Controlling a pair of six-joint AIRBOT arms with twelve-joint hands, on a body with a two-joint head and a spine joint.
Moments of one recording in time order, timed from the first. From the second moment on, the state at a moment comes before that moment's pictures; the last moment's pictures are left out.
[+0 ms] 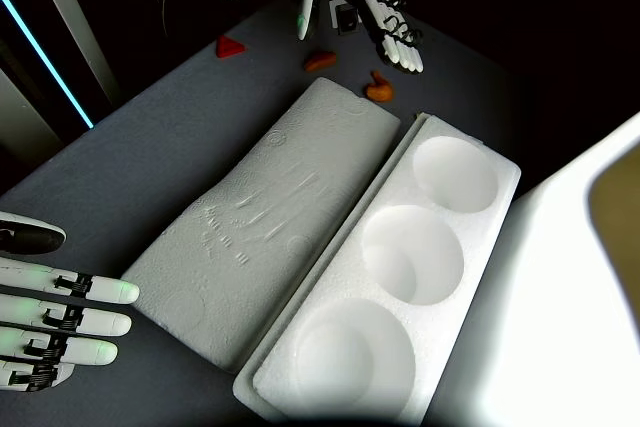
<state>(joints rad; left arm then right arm) 0.92 -0.93 1.12 -0.08 -1.06 0.39 -1.08 -0.68 0.85 0.33 1.17 -0.78</state>
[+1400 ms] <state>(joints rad) 1.08 -0.93 1.09 -0.27 -0.98 0.46 -1.02 -0.80 0.93 0.41 1.02 -0.81</state>
